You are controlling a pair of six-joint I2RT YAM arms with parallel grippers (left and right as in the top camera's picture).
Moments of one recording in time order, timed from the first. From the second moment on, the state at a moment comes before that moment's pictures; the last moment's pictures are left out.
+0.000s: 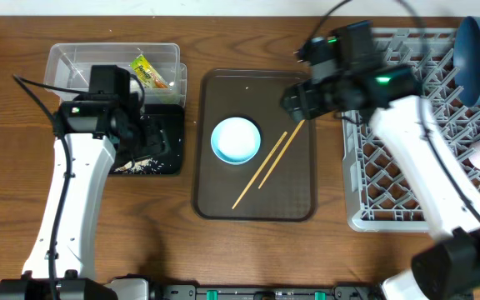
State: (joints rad) left arm 0.01 1.46 1.32 -1.20 0.11 -0.27; right arm 0.37 1.72 1.61 -0.92 -0.28 0.04
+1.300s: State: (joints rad) left arm 0.02 1.46 1.32 -1.21 0.11 -0.27; right arm 0.52 2.11 1.62 -0.76 -0.12 0.28
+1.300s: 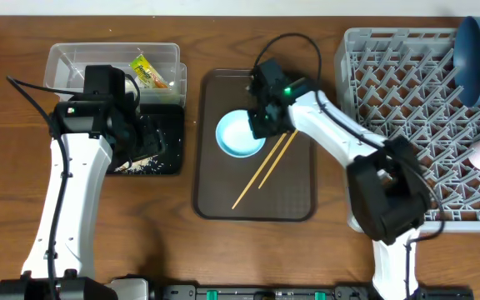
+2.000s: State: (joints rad) left arm 0.02 1.46 1.32 -1.21 0.11 -0.27; right arm 0.29 1.72 1.66 -0.53 0.94 -0.08
